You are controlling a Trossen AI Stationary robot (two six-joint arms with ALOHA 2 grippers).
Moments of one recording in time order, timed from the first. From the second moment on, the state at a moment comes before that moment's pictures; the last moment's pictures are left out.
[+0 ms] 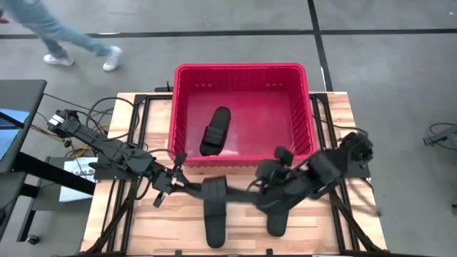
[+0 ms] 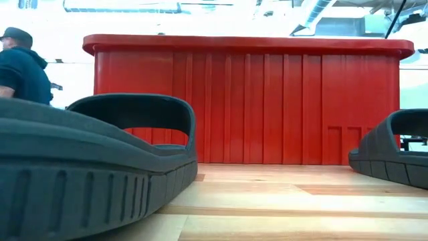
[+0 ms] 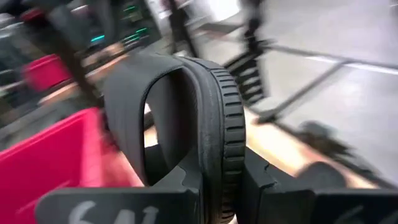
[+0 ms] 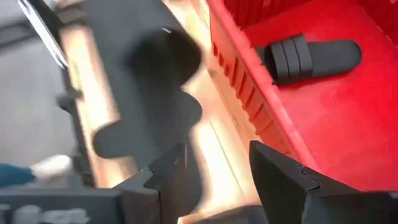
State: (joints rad) left arm -0.45 0.98 0.76 0.03 -0.07 0.37; right arm 0.58 1.87 2.34 -1.57 0.50 0.82
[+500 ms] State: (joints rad) left arm -0.46 1.02 1.11 -0.14 -1.07 0.53; right arm 0.64 1.70 2.33 -1.57 0.50 0.79
